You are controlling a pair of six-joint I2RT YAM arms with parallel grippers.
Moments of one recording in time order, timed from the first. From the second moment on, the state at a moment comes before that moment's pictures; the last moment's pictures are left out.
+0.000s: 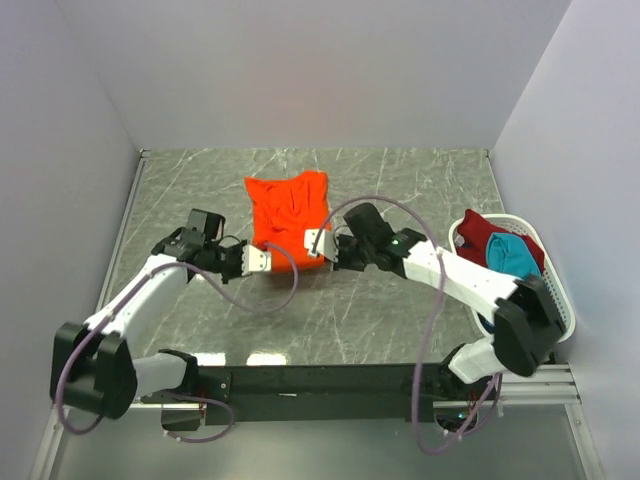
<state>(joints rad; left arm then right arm) -0.24 1.24 0.81 -0.56 0.69 1.19 0.71 1.47 1.04 -0.41 -0.22 -0.82</state>
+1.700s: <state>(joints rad) -0.09 1.69 1.09 -0.79 0.86 0.61 0.56 1.87 1.40 -0.83 -0.56 -0.53</state>
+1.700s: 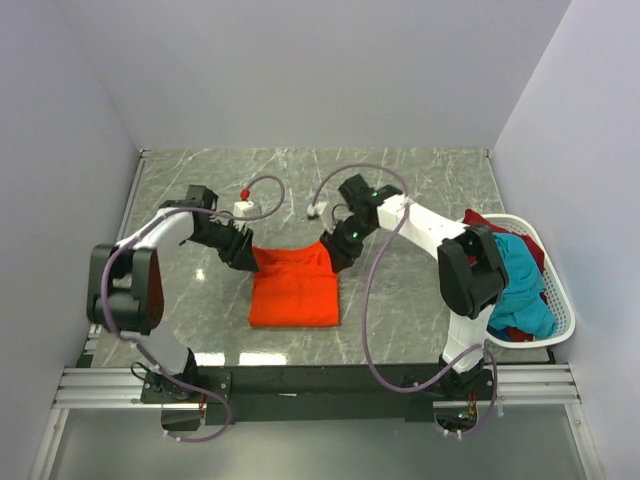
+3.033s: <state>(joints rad) -0.47 1.73 1.06 -0.51 0.65 0.99 0.54 2.34 1.72 -0.41 -1.04 0.36</state>
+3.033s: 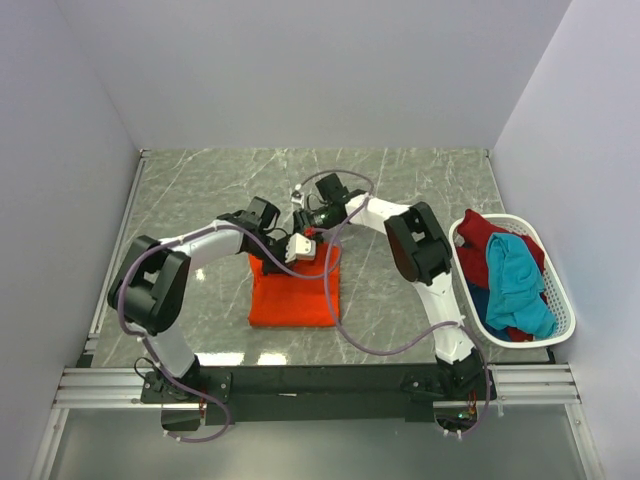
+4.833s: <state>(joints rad) -0.37 1.36 0.89 -0.21 0.56 0.97 0.41 2.26 2.00 -0.84 -0.66 -0.03</state>
